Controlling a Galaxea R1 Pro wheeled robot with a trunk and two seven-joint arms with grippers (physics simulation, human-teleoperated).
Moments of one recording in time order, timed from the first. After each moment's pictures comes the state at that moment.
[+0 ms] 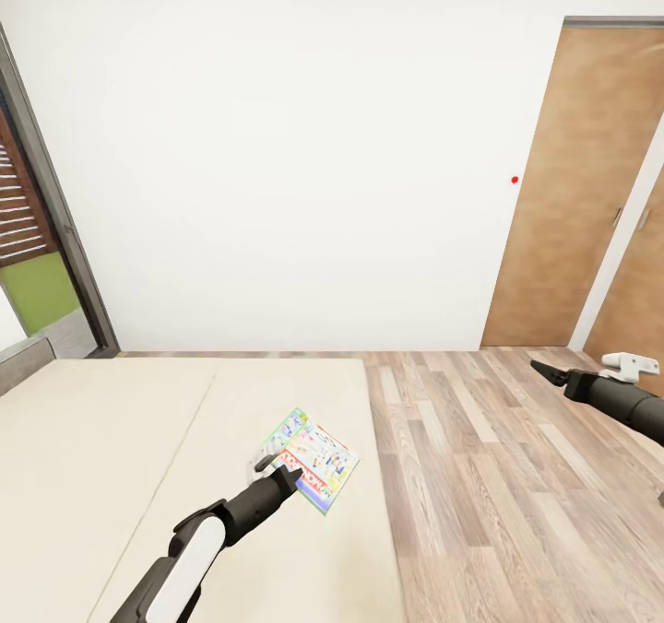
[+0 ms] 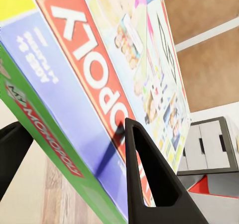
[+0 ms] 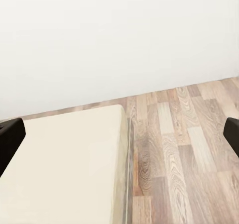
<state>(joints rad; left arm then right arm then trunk) -0.29 0.02 -0.26 -1.18 0.97 0.45 -0.05 -0.47 -0.31 -0.52 -1.58 -0.17 0.86 0.61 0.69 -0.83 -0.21</state>
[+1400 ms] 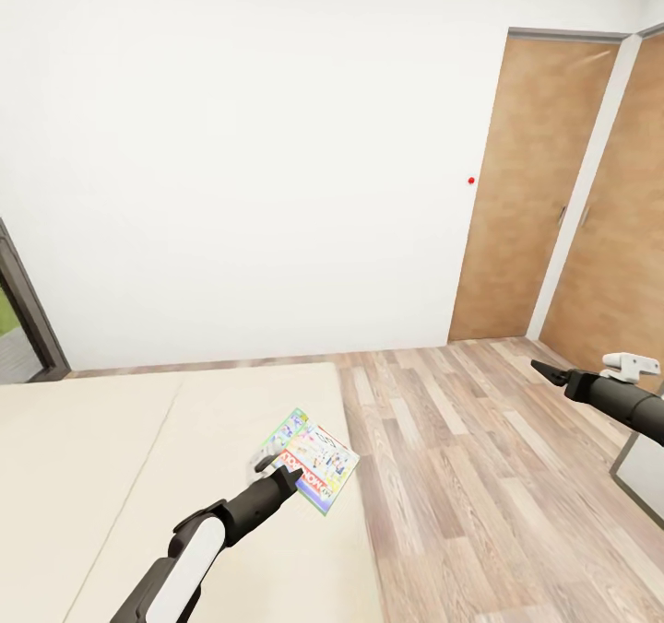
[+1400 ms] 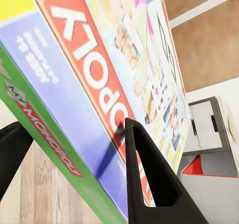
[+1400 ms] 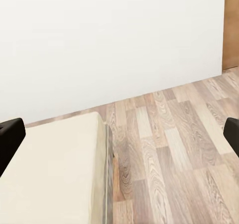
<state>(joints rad) -0.29 0.02 -0.26 -1.18 0.97 0.45 -0.05 -0.47 -0.31 -0.53 -1.58 -0.17 0.86 0.61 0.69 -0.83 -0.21</state>
